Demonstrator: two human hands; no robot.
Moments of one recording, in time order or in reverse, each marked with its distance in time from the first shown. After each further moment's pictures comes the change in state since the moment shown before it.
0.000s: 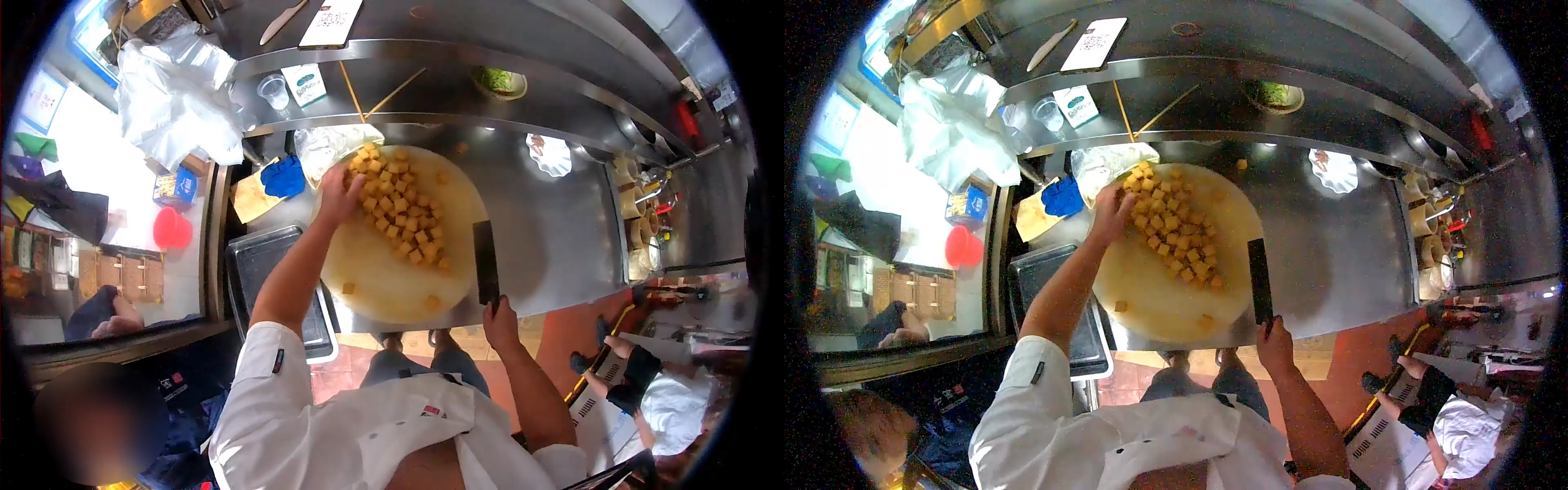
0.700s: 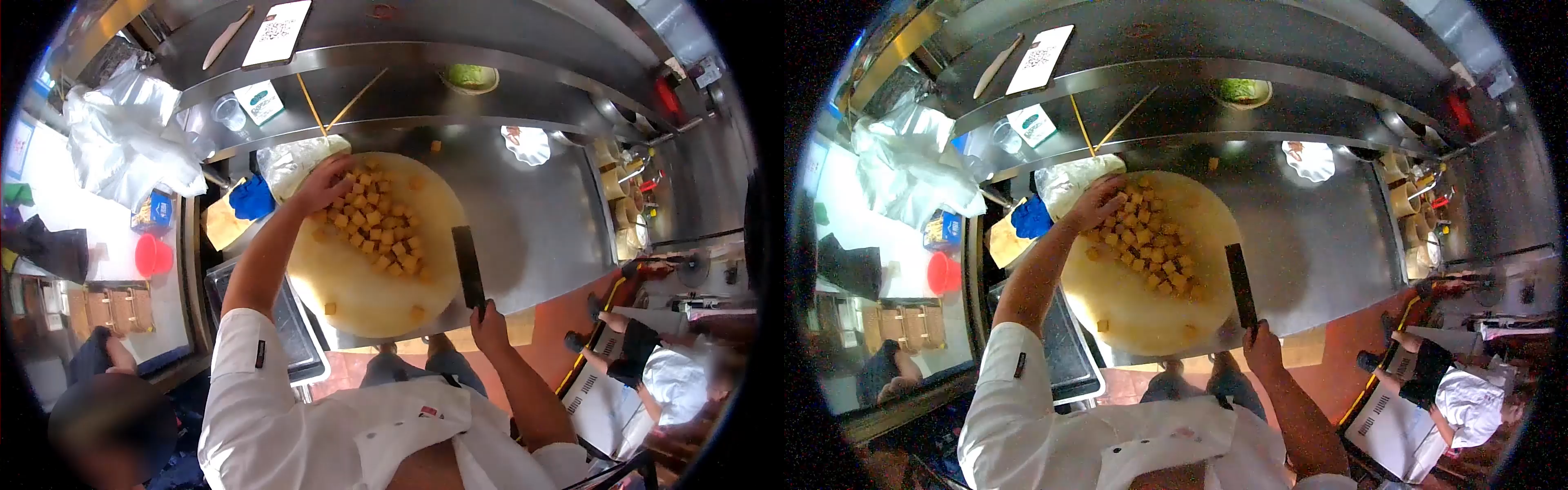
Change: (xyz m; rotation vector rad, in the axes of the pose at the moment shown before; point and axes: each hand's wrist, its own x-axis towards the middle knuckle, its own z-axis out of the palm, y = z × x) left_hand 0.075 0.004 0.008 0.010 -0.514 0.194; right_hand 0.000 0.000 0.004 -0.091 -0.027 0.076
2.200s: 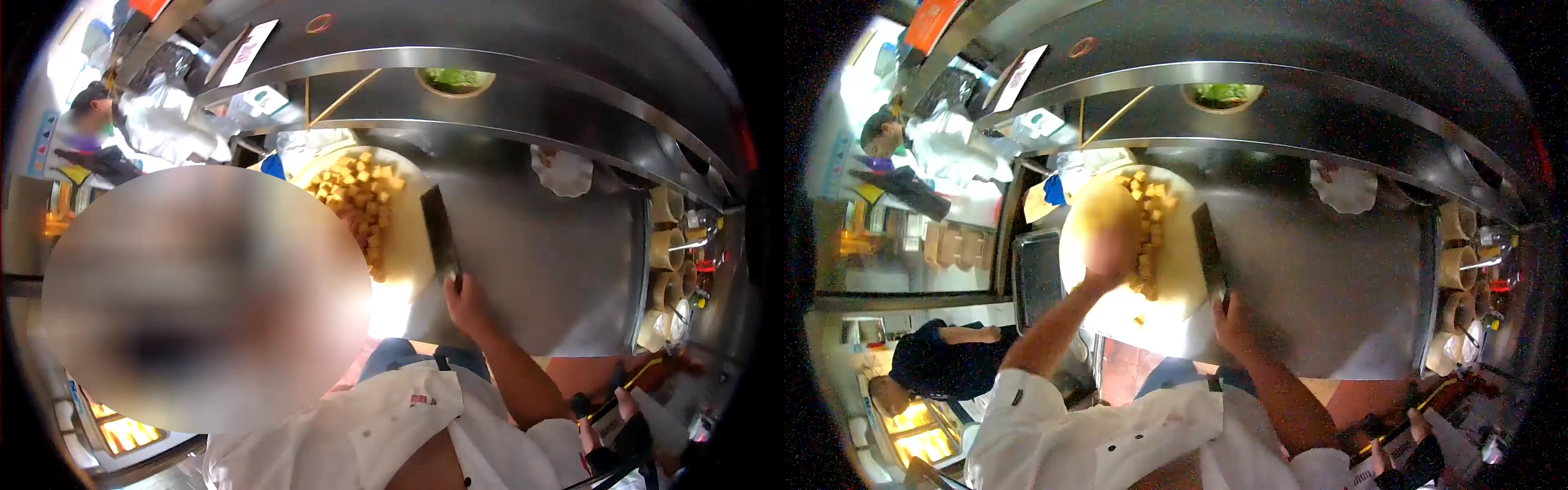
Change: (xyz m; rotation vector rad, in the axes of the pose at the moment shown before) left_hand -0.031 0.217 0.125 0.652 0.122 -0.319; right_hand 0.162 0.042 -0.055 0.391 -0.317 -0.307
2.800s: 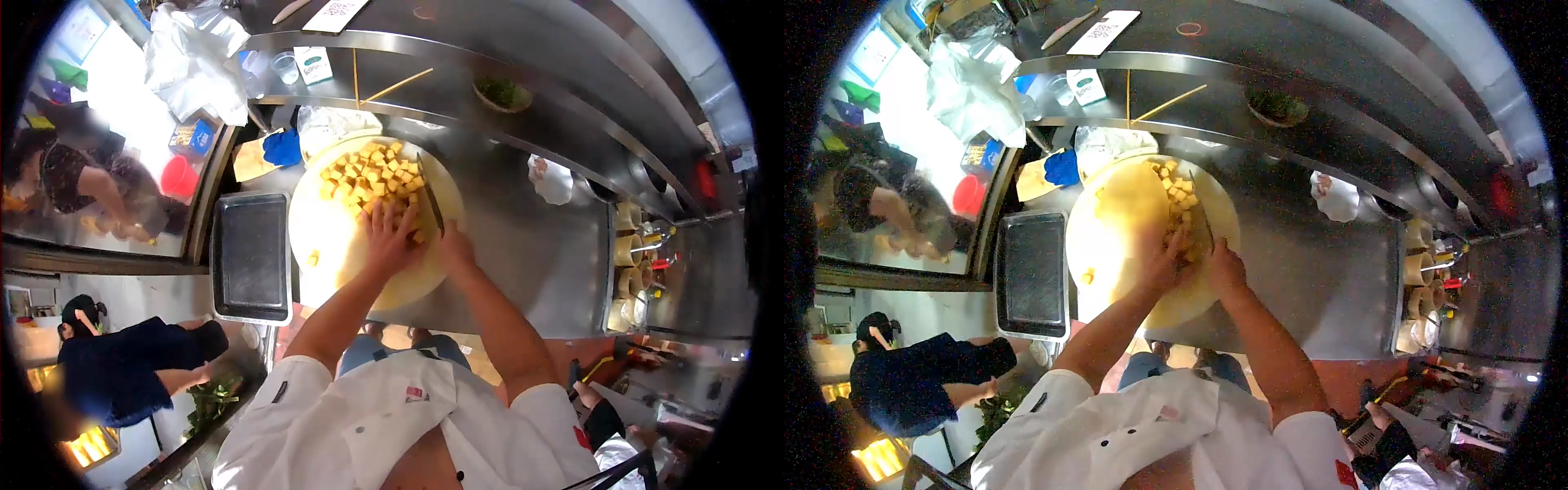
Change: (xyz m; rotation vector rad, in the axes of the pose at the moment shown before) left_hand -0.044 0.029 0.064 -0.326 0.364 -0.200; right_hand 0.060 -0.111 0.077 -0.552 0.031 0.000
